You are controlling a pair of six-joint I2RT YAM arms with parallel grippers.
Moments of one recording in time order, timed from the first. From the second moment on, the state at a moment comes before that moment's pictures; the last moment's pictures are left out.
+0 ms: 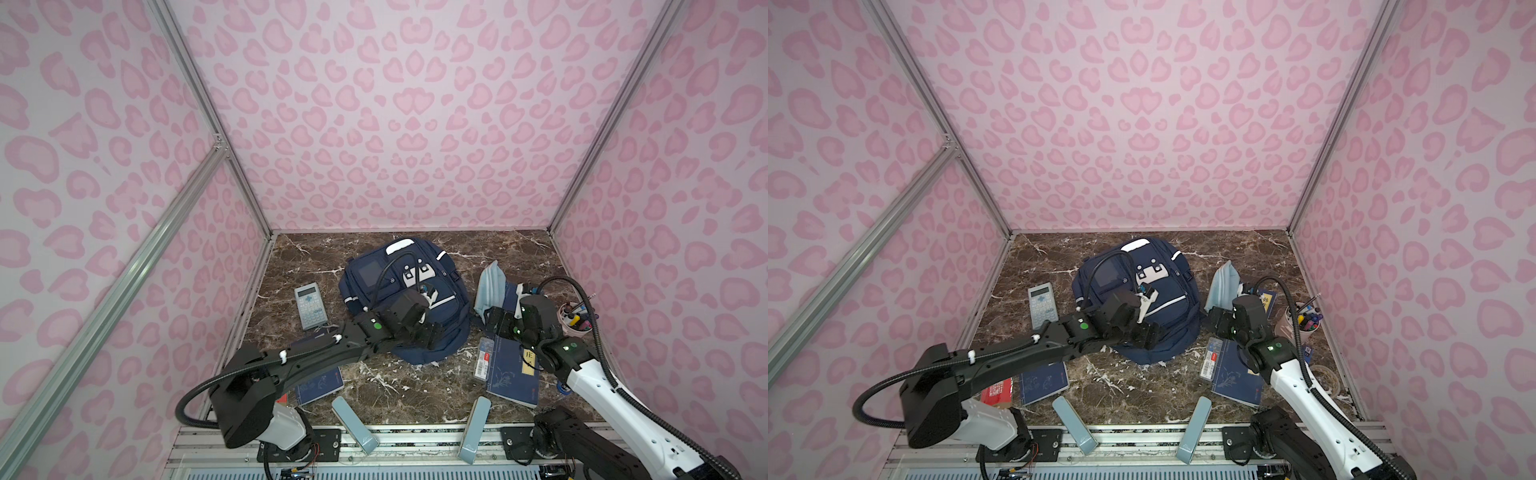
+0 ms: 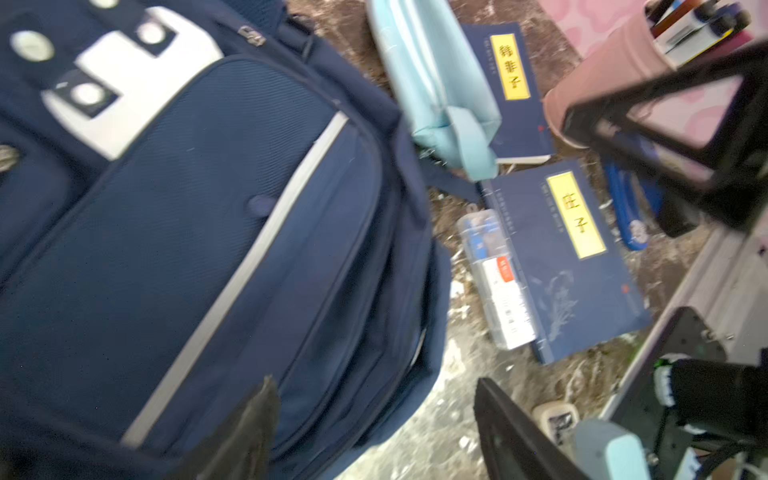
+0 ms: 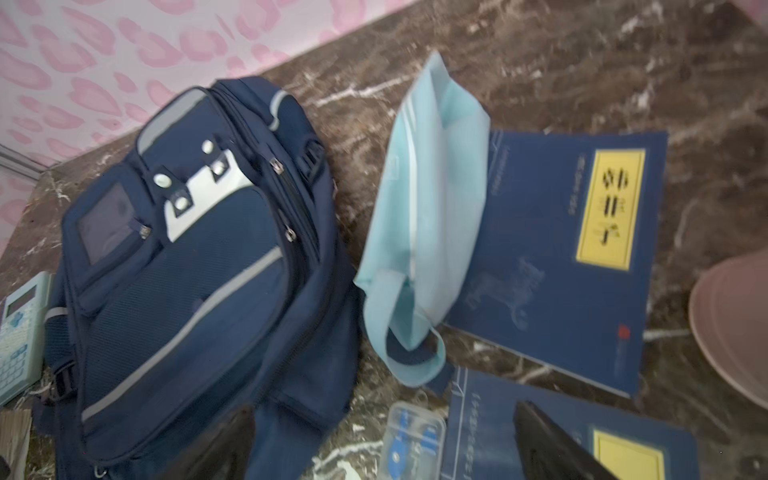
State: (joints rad) left arm -0.97 1.56 1.11 -0.31 -0.02 -0.42; right arm 0.29 0.88 0.59 -0.50 0.09 0.56
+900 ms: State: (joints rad) left arm -1.20 2.16 1.46 0.01 0.15 -0.70; right arm 0.02 1.04 0.43 -0.54 0.15 0.65
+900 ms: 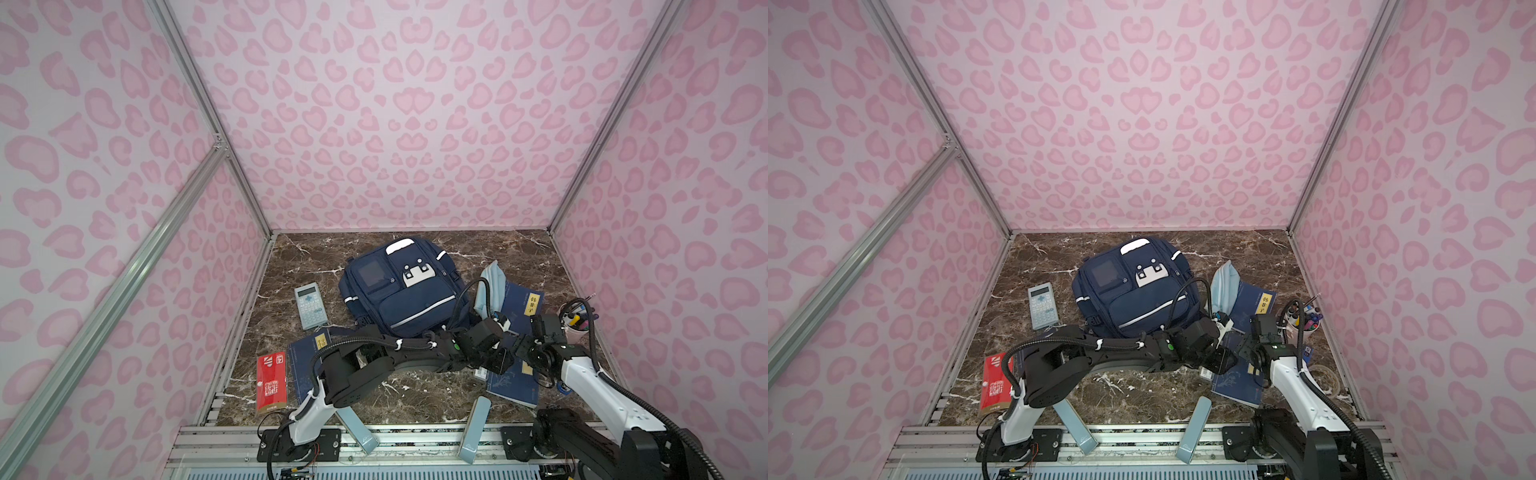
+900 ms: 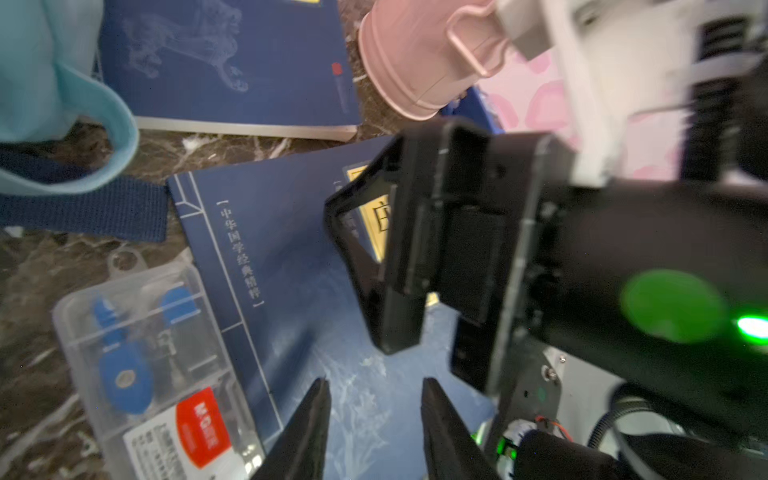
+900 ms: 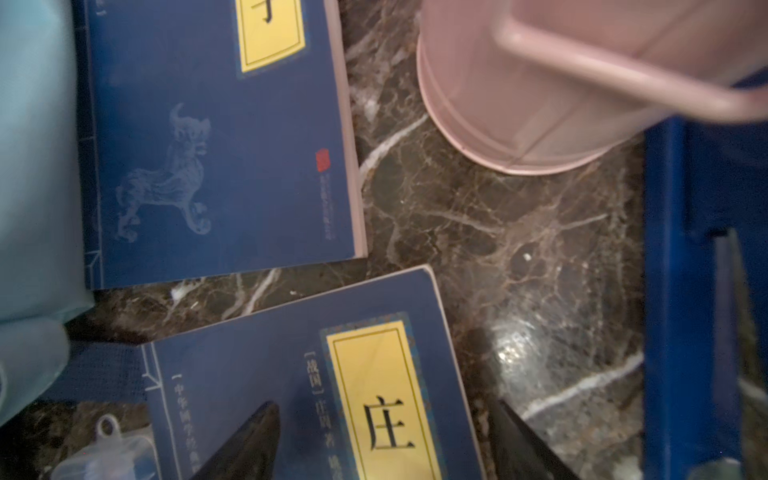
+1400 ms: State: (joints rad) left arm -1.19 2.22 1.51 -0.07 0.01 -0.70; right arm -0.01 1.14 0.46 -0.47 0.11 0.61
